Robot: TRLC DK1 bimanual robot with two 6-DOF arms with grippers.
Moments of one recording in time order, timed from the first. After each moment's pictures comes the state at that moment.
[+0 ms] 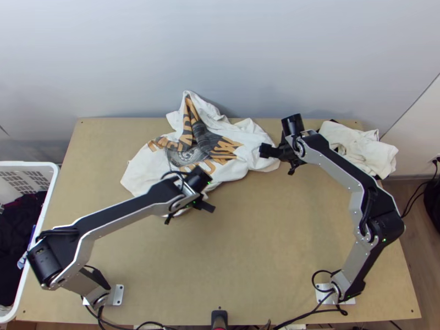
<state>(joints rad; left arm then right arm) -0.79 1.69 1.24 -0.63 -0.23 -0.30 0.33 1.90 1.46 -0.58 -0.03 0.45</state>
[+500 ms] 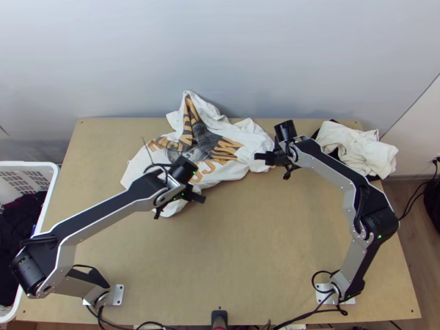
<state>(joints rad) -0.70 1.59 1.23 -0.66 -0.24 -0.30 0.36 1.93 1.42 -0.52 -0.02 0.37</state>
